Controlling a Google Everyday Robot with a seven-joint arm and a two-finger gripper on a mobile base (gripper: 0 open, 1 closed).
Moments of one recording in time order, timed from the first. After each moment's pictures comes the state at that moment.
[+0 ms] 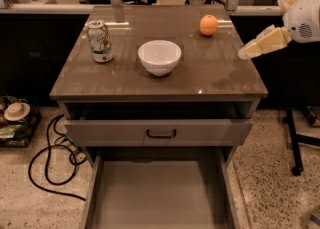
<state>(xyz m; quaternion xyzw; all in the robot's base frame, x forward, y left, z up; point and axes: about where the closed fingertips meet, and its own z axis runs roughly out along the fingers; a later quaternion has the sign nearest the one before) 0.632 -0.259 0.964 -0.42 0.77 0.04 0.48</state>
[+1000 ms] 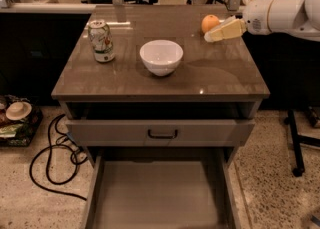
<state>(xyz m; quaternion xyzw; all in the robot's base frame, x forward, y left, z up) 0.742 -0.208 0.945 -0.39 0.72 0.10 0.57</state>
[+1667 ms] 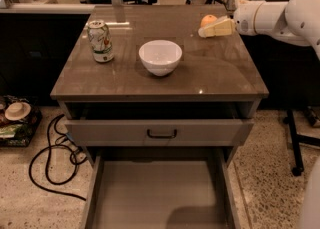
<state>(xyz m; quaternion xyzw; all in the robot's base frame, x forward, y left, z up) 0.806 -0.207 0.916 -0.35 0.72 0.14 0.58</state>
